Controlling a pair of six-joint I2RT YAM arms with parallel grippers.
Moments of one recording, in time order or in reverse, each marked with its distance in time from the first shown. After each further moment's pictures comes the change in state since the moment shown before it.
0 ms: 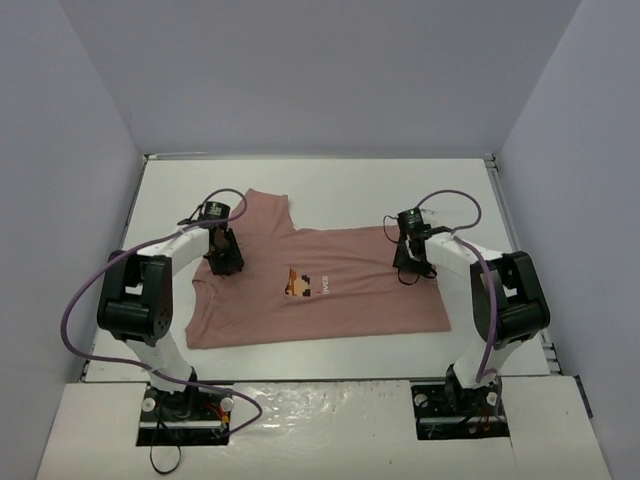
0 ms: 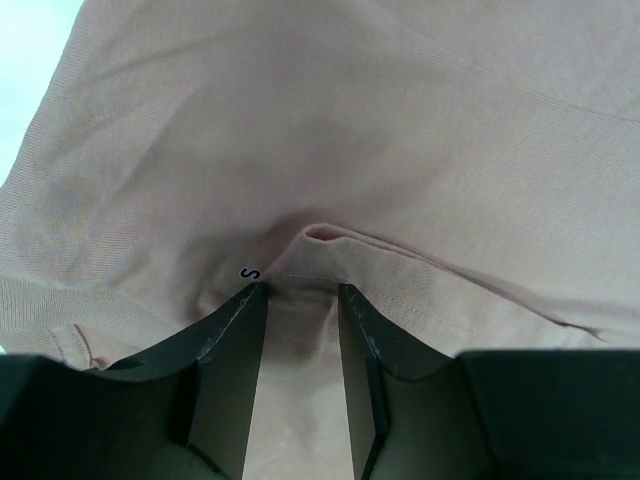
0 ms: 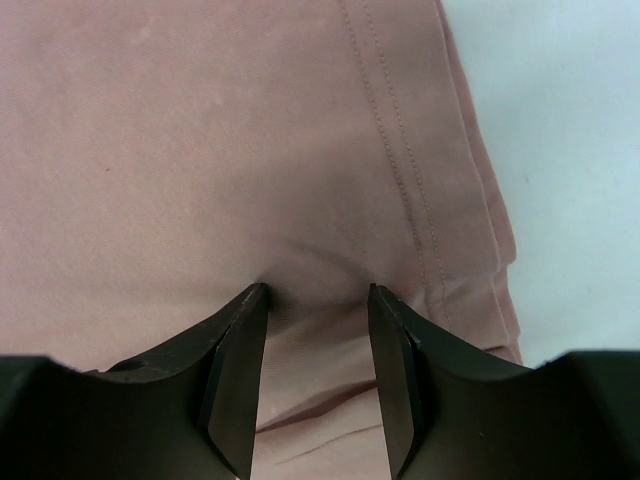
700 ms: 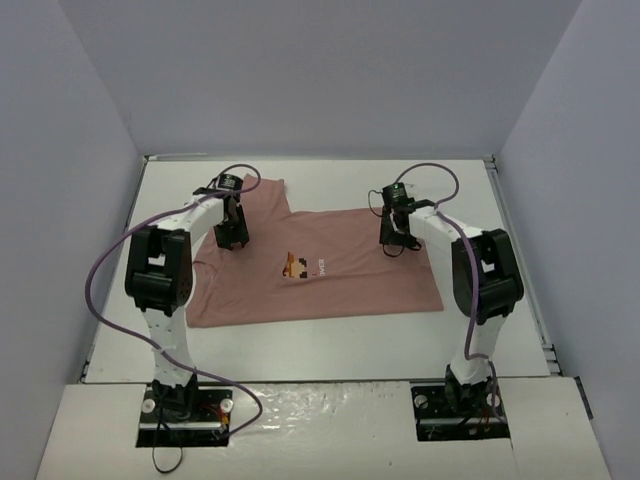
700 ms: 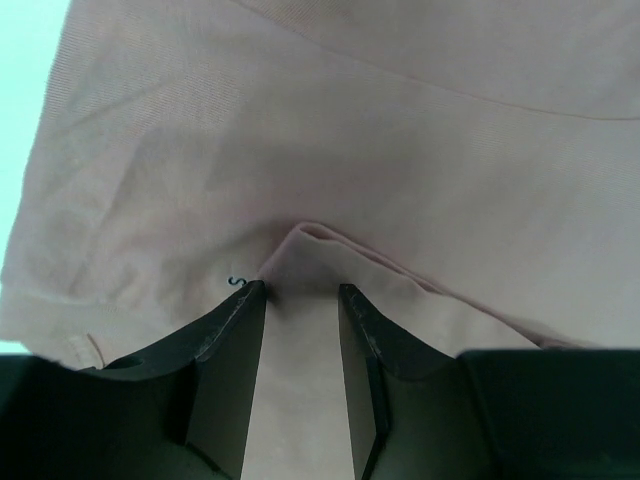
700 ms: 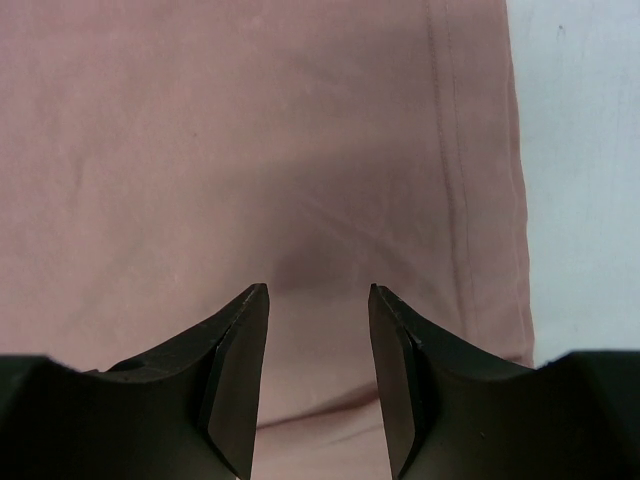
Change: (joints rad) left arm -0.027 0.258 0.413 -0.169 -0.089 0.107; right arm 0.032 0.212 0.339 -0.076 -0.017 -0.114
